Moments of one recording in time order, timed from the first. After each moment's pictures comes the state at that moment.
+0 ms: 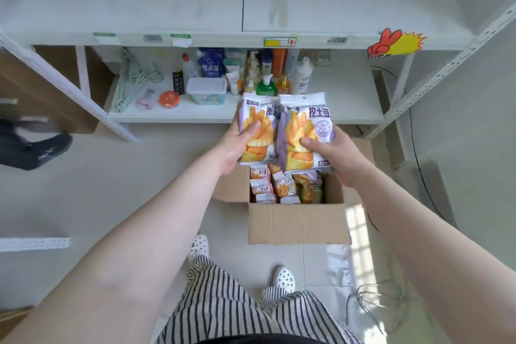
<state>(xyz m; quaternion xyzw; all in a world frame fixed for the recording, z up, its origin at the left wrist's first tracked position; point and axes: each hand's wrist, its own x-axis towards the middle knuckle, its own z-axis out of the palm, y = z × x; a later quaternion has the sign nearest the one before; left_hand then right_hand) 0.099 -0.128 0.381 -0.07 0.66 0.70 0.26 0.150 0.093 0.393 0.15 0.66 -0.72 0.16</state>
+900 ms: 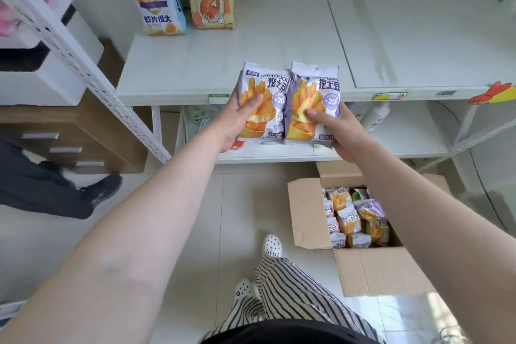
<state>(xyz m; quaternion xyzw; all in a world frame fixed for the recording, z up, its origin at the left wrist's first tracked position) -0.135 -0.456 0.443 0.00 0.66 0.71 0.22 -0.070 -0.233 0.457 0.11 0.64 -0.76 0.08</state>
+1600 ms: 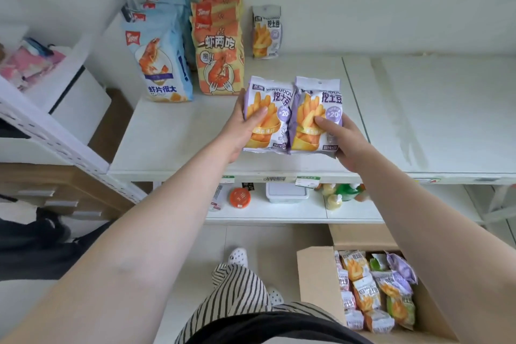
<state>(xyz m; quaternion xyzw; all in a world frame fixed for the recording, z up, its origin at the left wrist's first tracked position) -0.343 -0.429 0.460 0.03 0.69 0.71 0.15 -0.288 -0.208 0.476 0.14 0.61 -0.78 0.08</state>
